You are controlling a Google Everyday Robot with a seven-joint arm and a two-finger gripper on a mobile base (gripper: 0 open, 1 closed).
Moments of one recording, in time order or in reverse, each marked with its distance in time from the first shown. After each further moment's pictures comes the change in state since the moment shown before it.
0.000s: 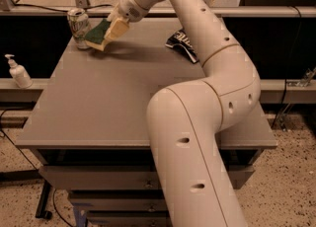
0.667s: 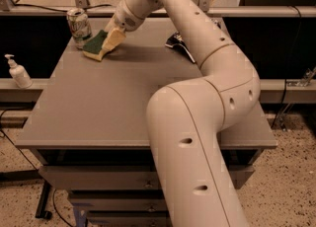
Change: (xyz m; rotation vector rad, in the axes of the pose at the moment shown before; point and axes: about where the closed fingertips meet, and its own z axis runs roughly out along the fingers) arm 0.010 0.018 0.028 -0.059 0.024 0.023
